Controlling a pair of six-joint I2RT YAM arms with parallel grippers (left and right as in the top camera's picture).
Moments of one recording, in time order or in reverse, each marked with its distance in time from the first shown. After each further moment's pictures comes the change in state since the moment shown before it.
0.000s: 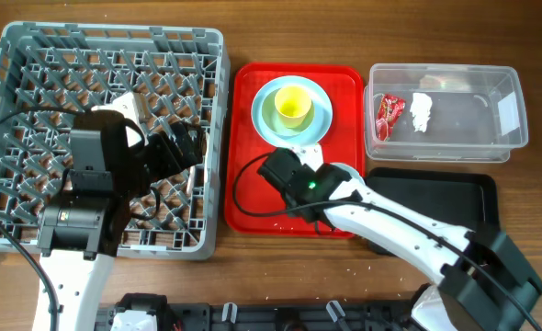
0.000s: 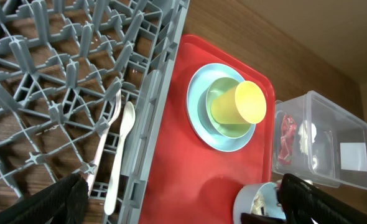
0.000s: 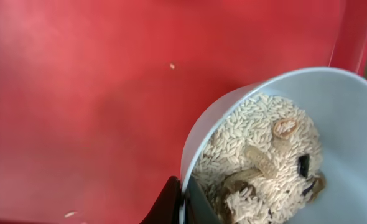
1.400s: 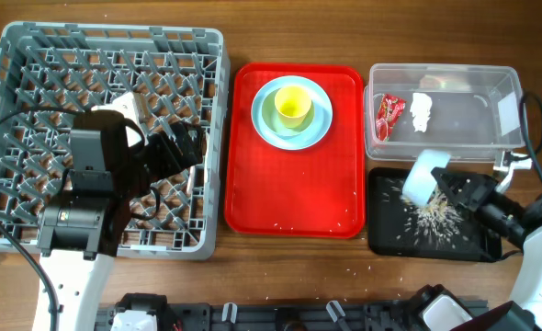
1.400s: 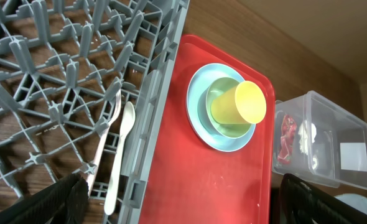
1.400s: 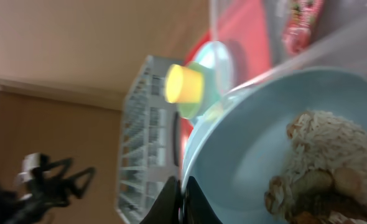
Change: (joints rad) left arm 0.000 0.000 0.000 0.000 0.000 0.000; right arm -1.635 -0.416 -0.307 -0.207 -1.560 -0.890
